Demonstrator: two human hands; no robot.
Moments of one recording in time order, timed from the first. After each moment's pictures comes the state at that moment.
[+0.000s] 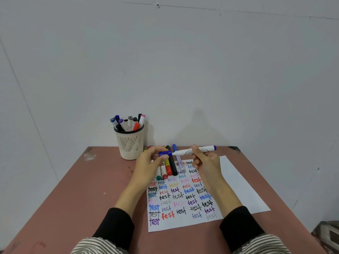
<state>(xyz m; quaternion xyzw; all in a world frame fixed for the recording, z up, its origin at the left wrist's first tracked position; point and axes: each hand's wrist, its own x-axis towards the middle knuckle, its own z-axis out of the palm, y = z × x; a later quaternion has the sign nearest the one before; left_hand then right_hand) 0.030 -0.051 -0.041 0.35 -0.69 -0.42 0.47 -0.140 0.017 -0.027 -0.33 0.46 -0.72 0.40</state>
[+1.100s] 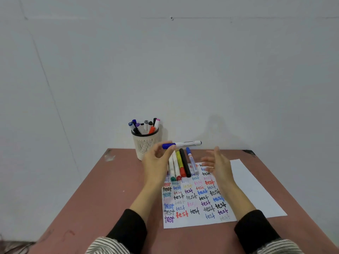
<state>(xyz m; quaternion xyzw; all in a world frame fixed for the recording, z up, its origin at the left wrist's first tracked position) 0.035 -0.012 -0.007 0.39 -0.54 -0.44 0.60 -0.138 0.019 -0.032 -0.35 0.57 -0.66 0.35</state>
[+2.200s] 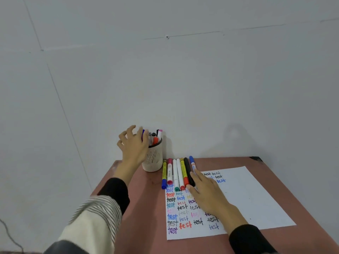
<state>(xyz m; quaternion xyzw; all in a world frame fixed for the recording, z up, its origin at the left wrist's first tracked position) 0.084 -0.099 0.041 0.60 -0.70 -0.03 0.39 -0.121 0.014 -0.066 -0.70 0.69 -0.17 0.10</state>
